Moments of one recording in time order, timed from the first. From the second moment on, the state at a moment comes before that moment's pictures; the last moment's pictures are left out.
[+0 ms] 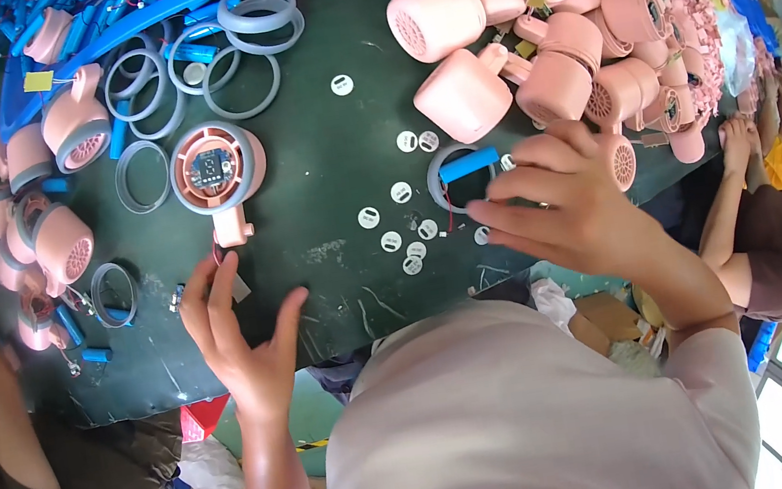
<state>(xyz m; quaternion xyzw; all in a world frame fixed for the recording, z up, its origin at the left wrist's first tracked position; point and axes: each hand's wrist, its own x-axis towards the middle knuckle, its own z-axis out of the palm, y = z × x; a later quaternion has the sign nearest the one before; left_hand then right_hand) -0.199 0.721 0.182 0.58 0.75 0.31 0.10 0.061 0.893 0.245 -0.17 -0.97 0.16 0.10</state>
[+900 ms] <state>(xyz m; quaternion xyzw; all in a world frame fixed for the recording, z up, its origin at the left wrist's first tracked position) -0.174 0.760 0.179 0.26 0.54 0.73 0.33 -0.066 0.873 0.185 -0.13 -0.85 0.35 0.37</state>
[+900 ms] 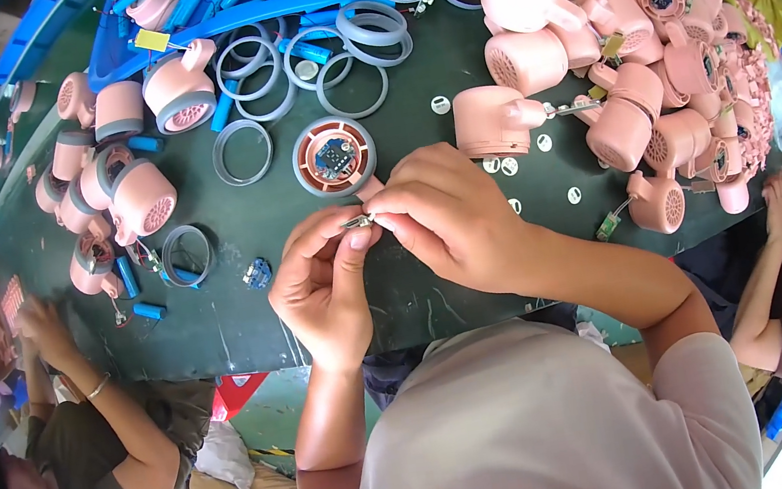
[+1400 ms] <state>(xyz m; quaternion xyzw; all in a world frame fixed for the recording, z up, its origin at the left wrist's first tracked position) -0.176 0.761 0.183 0.31 0.60 0.68 0.29 -0.068 0.870 0.195 -0.14 -0.87 0.31 0.34</state>
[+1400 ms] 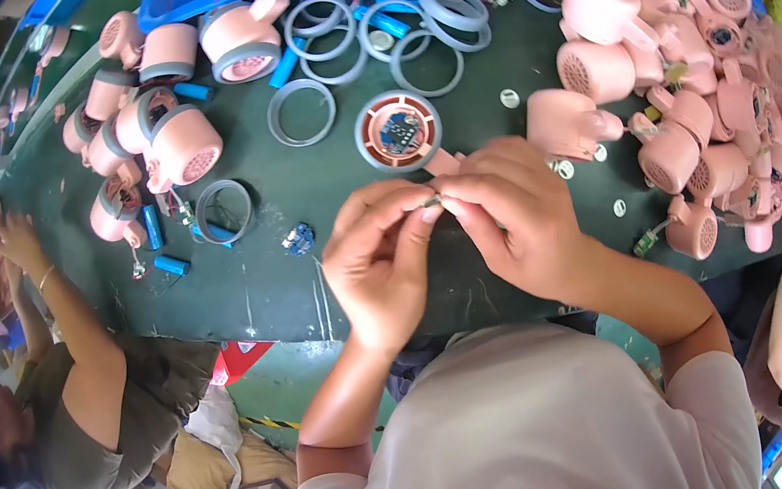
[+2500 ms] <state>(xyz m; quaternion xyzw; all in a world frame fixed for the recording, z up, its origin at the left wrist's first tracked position) -0.467 0.713 0.177 0.49 0.81 -0.02 -0.32 -0.141 0.878 0.169 0.01 -0.97 0.18 0.17</state>
